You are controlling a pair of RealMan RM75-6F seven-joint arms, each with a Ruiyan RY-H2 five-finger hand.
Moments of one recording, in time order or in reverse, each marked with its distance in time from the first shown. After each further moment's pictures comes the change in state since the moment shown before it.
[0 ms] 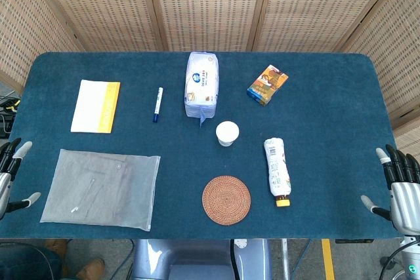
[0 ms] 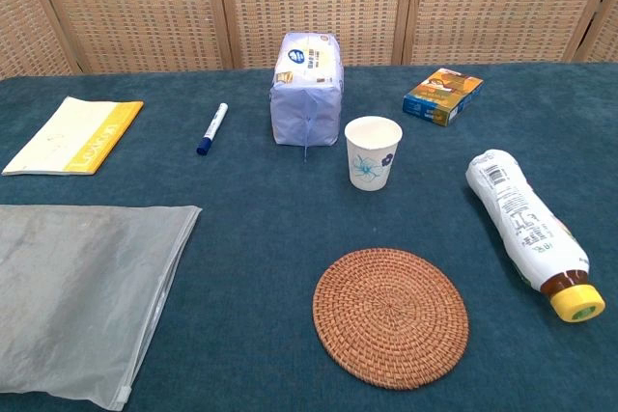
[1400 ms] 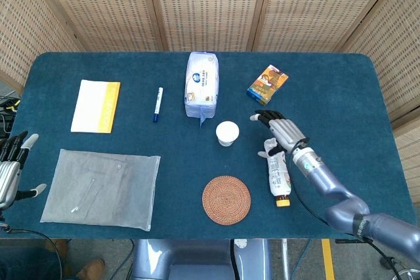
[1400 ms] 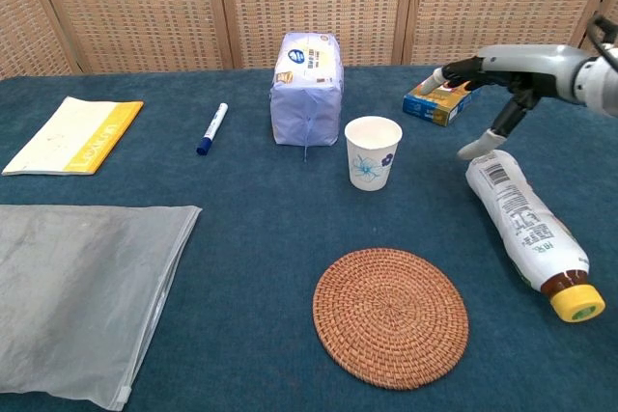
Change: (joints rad) left arm -0.071 -0.037 -0.047 0.012 -0.144 -0.117 0.051; right arm 0.727 -0.353 0.181 0.417 0.249 -0.899 0.346
